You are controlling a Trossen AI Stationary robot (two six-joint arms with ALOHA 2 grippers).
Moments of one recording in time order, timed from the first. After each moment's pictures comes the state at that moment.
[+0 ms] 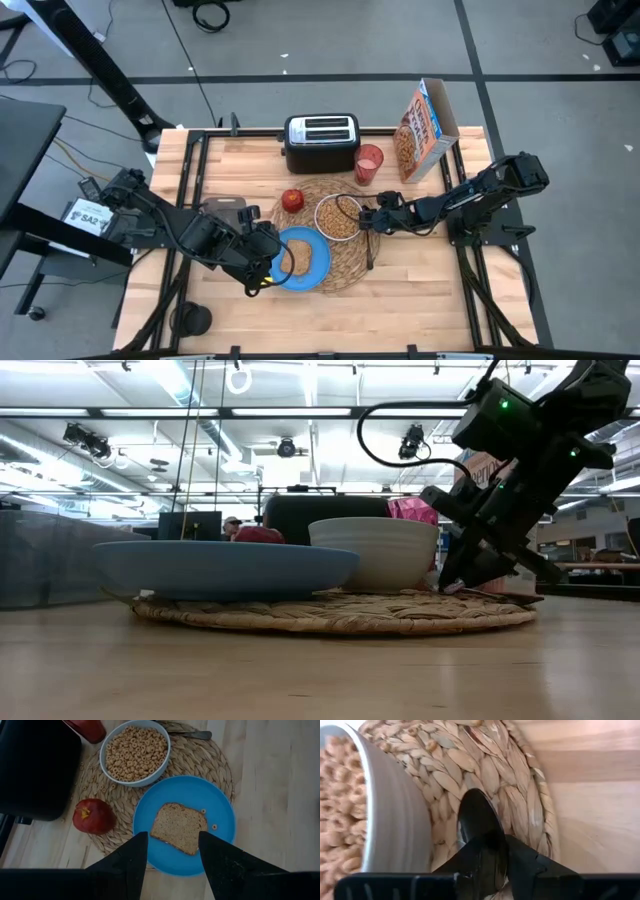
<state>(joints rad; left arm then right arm) -0.55 1.56 1.66 -1.23 -0.52 -0.59 0.12 1.51 0.52 0.01 0.45 1.44</state>
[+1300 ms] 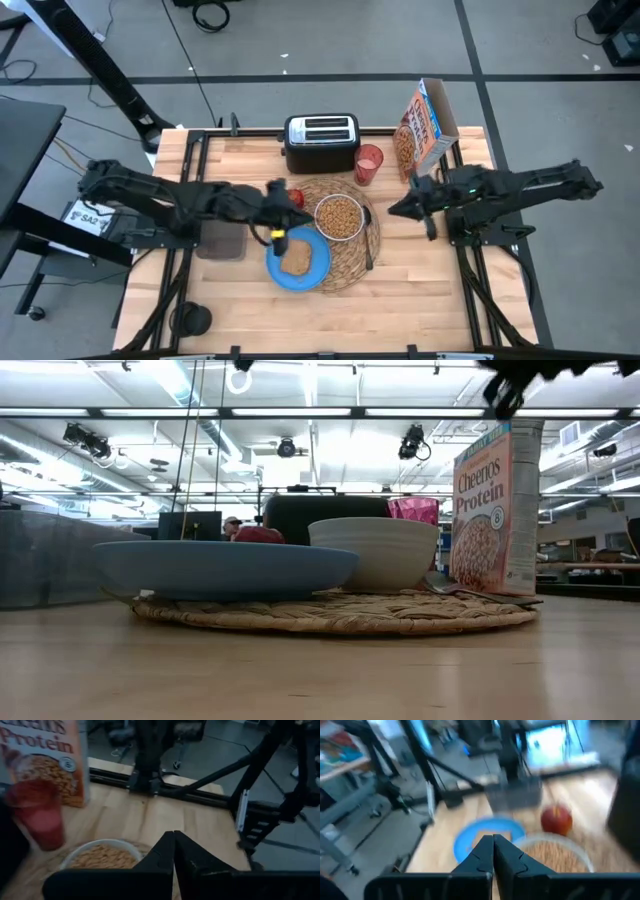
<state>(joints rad) -0.23 1.31 1.12 -0.12 -0.23 -0.30 0.12 0.68 0.61 -0.17 -0.05 0.27</state>
